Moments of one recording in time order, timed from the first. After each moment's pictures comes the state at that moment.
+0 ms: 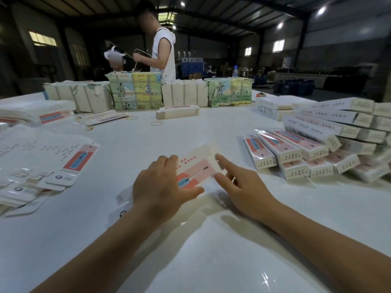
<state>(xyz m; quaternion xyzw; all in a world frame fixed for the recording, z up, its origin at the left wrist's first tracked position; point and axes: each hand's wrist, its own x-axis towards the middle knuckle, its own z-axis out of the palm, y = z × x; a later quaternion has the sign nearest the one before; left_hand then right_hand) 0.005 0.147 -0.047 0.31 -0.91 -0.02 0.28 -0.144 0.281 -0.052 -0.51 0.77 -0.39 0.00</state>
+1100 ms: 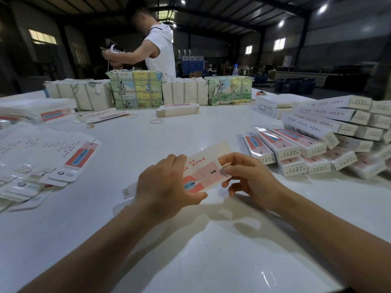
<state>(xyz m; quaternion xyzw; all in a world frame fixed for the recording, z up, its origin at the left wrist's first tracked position) 0.009 0.157 -0.040 0.26 -0.93 0.01 0.24 -0.149 0.290 -0.033 -0.42 0.55 -0.63 0.36</state>
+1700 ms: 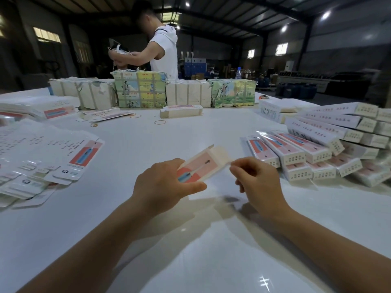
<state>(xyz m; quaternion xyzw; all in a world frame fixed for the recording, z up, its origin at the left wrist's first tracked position) 0.018 0.143 -0.028 0.26 -0.93 -0.17 0.20 -0.131 0.285 -0.045 -0.39 0.67 -0.63 0.00</state>
